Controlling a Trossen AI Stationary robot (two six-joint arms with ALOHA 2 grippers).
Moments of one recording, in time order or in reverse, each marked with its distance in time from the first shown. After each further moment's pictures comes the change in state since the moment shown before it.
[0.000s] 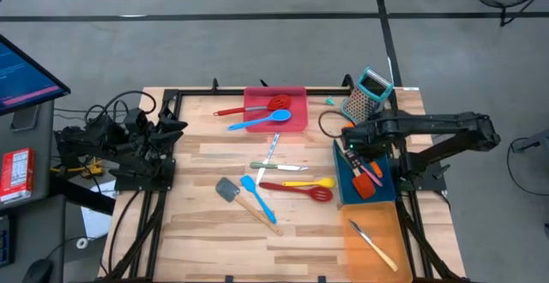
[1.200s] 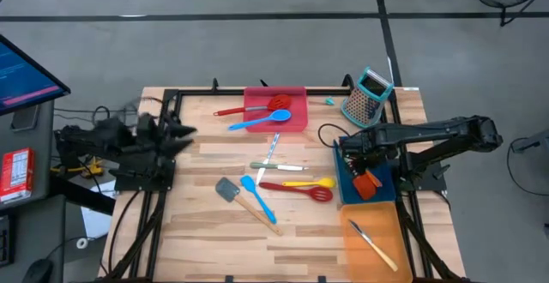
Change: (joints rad) left arm 0.000 0.033 0.000 -0.092 -0.008 0.056; right arm -0.015 -0.031 -0.362 0.322 -0.095 -0.052
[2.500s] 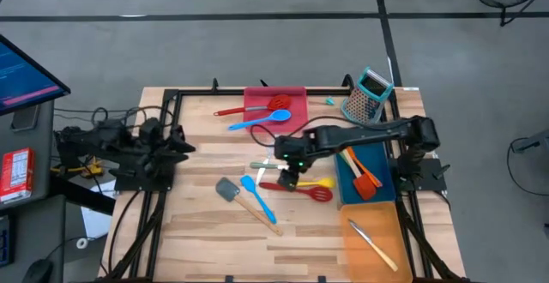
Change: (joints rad) left arm 0.000 -0.038 0.000 -0.134 0.251 -0.313; right arm 0.077 0.587 0.691 0.408 -0.082 -0.494
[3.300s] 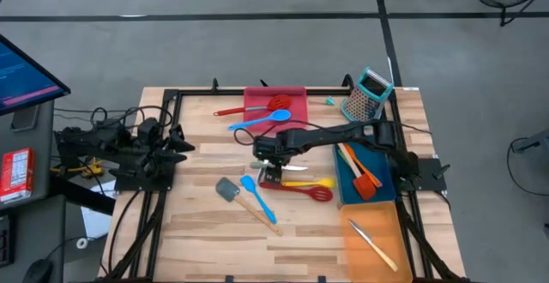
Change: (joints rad) left arm 0.000 -0.019 0.000 -0.010 0.001 0.028; right arm -0.088 0.370 0.184 0.053 0.115 -0.351
